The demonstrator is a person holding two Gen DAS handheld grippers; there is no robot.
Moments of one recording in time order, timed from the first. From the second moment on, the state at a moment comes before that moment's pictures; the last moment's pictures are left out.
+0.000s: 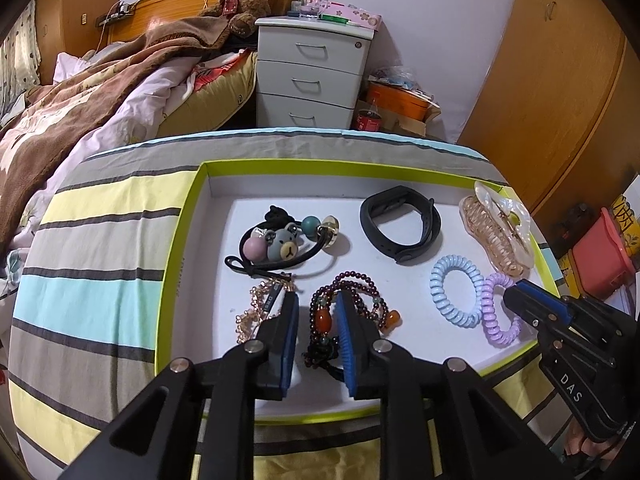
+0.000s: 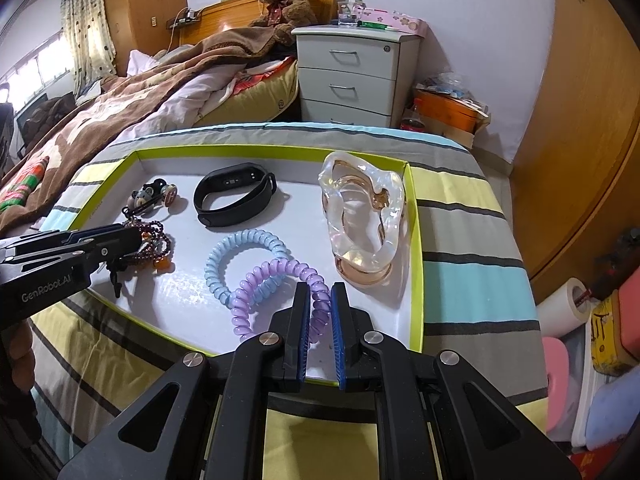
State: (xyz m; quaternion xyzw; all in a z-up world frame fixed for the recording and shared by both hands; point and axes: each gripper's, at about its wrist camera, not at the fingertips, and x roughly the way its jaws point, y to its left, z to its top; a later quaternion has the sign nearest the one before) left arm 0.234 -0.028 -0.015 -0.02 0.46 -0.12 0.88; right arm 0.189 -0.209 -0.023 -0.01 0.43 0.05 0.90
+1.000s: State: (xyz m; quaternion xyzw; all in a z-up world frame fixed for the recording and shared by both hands) left arm 0.229 -0.029 -0.009 -0.02 0.45 -0.11 0.88; right arm 0.183 -0.216 -0.017 0.01 0.43 0.04 0.90
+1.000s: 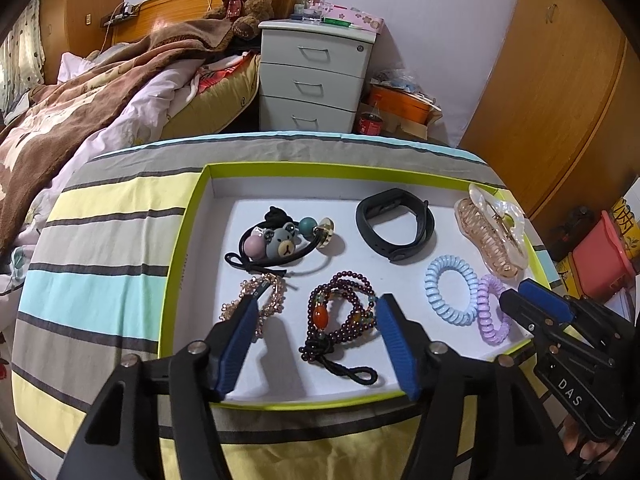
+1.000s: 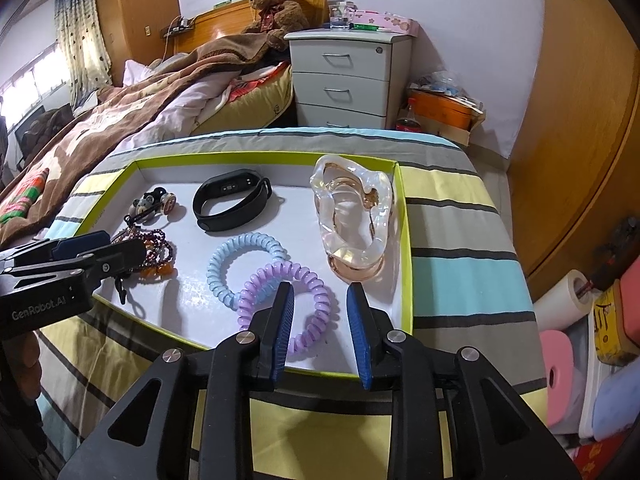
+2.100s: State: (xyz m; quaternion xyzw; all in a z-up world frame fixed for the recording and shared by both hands) left arm 0.138 -0.021 0.034 0.00 0.36 -0.04 0.93; right arm 0.113 -0.224 0.026 0.08 0.35 0.05 0.93
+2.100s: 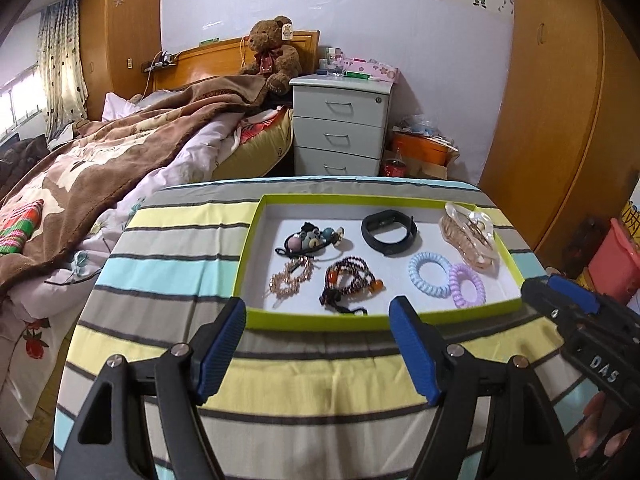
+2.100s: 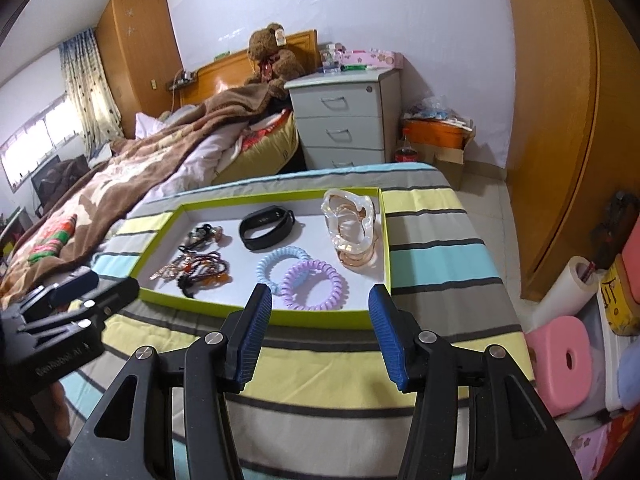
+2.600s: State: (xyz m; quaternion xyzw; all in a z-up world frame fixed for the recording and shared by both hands) left arm 0.086 -0.019 0.034 0.01 0.33 -0.03 0.94; right arm 0.064 -0.213 0.031 0.08 0.32 0.06 0.94
